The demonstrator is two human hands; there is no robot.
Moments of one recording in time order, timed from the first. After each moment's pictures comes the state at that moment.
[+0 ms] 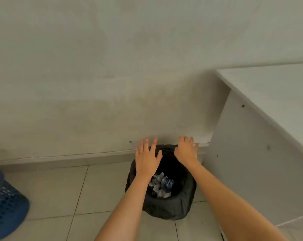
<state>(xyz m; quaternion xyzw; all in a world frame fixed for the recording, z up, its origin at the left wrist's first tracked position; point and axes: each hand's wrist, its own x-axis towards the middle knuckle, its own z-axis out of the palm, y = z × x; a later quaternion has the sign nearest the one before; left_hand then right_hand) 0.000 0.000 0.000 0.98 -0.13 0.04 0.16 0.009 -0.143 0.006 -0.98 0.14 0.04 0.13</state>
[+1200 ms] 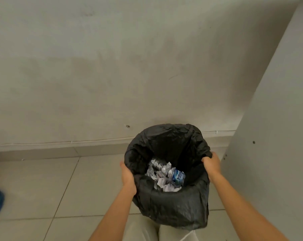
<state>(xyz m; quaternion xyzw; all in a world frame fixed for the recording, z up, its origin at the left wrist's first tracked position) 0.064 0.036 -0.265 0.52 0.39 -0.10 0.75 0.058 -0.213 -0.252 -0.72 0.35 -0.03 0.60</state>
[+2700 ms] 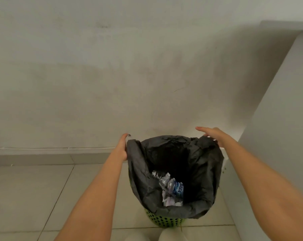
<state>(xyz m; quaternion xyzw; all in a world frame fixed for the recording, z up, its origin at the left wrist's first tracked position) 0.169 0.071 -0.185 0.53 0.25 -0.21 0.78 0.146 -0.237 -0.135 -0.79 0.28 0.13 0.53</state>
